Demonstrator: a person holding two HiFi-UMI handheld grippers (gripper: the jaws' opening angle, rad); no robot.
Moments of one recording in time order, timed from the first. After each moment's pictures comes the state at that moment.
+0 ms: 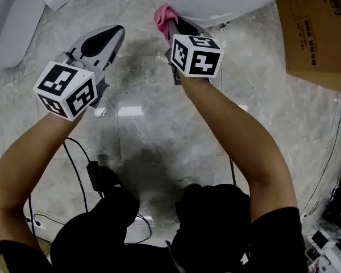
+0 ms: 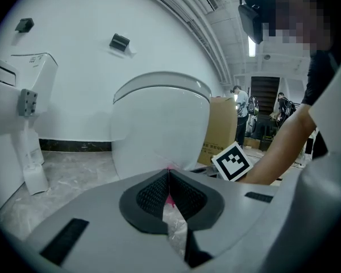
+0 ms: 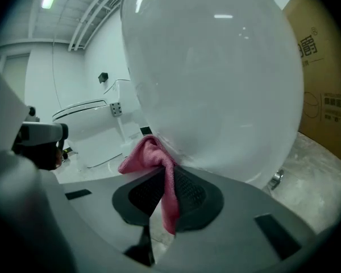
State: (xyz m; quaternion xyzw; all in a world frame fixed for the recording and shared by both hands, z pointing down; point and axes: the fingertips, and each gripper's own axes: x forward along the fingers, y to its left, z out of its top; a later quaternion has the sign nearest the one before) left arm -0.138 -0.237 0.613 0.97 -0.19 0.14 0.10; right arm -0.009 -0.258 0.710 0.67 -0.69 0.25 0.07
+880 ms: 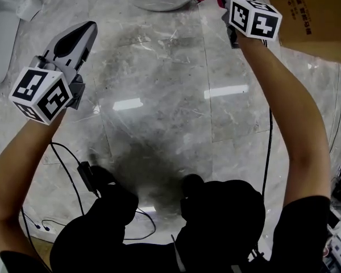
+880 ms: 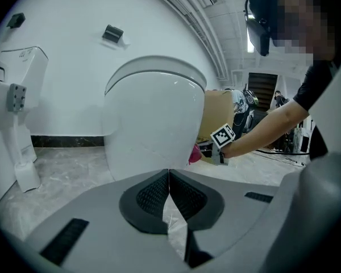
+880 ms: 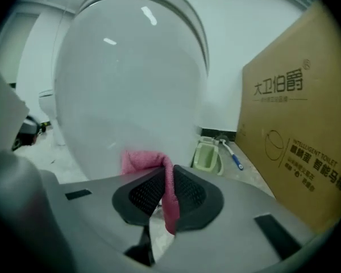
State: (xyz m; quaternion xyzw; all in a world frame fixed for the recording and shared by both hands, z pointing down) left arm -0.108 -0.222 0.626 0.97 -0.16 0.17 0.11; right arm 0.218 -0.212 0.682 0.73 -0.64 0.17 0.18
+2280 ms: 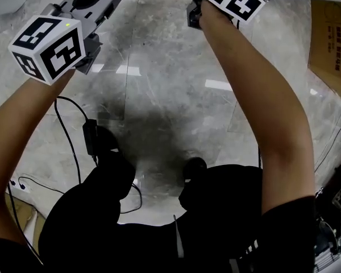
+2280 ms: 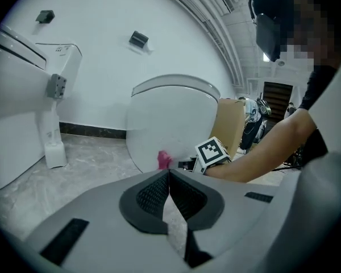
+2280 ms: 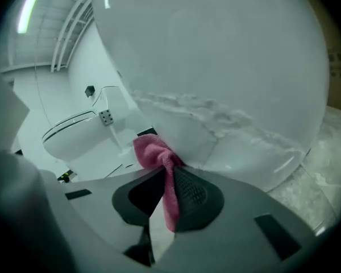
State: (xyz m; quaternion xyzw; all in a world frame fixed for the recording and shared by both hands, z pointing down) left arm -0.210 -0.234 0.640 0.95 -0.22 0.15 0.16; right arm -0.029 -0.302 0.735 0.68 -0.66 0.32 0.00
